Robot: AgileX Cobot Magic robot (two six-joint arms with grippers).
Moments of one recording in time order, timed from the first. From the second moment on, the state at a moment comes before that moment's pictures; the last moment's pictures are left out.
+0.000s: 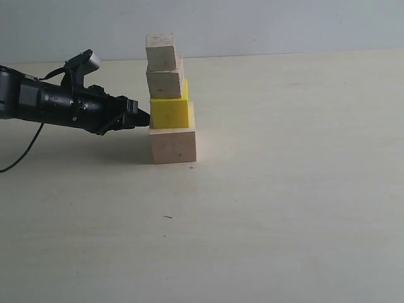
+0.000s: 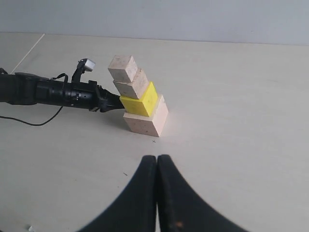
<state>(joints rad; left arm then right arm) -0.21 2.02 -1.03 -1.64 0.61 1.50 0.88 0.81 -1.31 -0.28 1.23 0.57</state>
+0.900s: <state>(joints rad) -0.22 2.03 -1.03 -1.63 0.62 1.51 0.88 0.81 -1.31 -0.28 1.23 0.59</state>
